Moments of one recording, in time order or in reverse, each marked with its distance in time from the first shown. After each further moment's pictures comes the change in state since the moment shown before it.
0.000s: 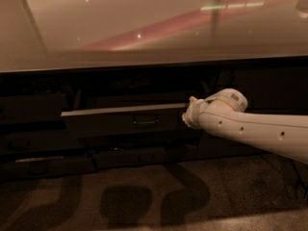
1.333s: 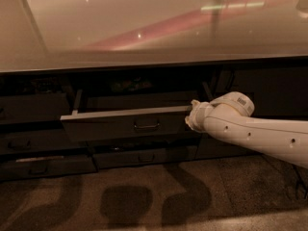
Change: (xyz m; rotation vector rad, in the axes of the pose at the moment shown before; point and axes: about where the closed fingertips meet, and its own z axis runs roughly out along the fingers) arm 0.009 0.005 -0.015 0.005 -0.002 0.002
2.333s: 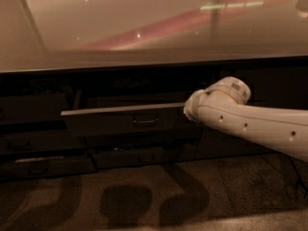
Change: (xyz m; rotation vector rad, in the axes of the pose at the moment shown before) arm -0.036 -0.021 -0.025 0.045 0.024 -0.019
